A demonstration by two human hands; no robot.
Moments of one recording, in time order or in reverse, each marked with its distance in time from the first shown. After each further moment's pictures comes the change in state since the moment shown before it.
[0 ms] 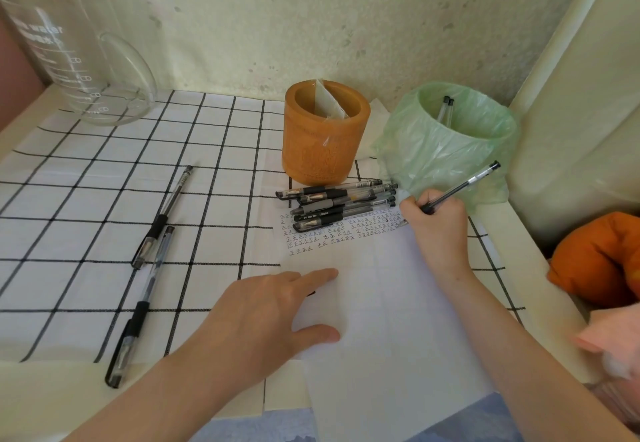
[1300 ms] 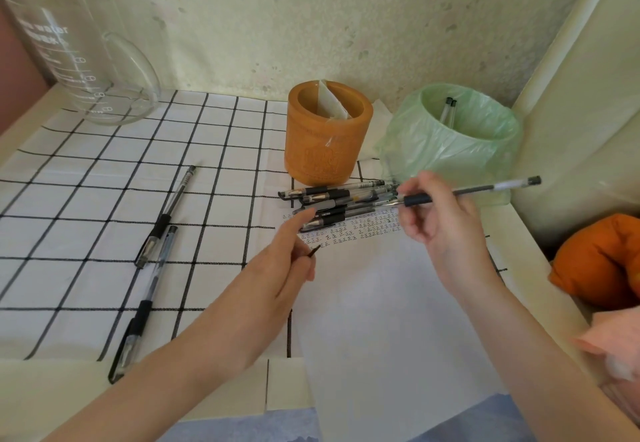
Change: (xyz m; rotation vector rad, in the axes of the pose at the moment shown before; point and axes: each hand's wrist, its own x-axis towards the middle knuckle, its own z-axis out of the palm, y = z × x) left_hand 0.005 0.001 -0.014 -0.657 0.130 -0.092; right_hand -0.021 -0.057 -0.012 0.542 -0.218 0.202
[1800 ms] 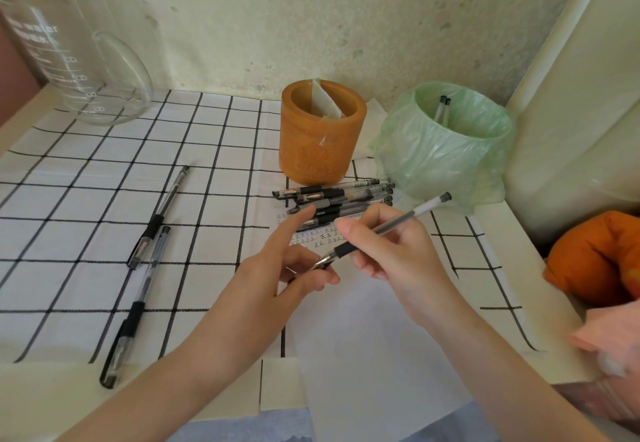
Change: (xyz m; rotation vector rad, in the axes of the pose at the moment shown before) left_hand -0.002 0.011 0.007 -0.083 0.051 -0.024; right_hand -0.035 -0.002 0.027 -0.136 -0.263 0.138
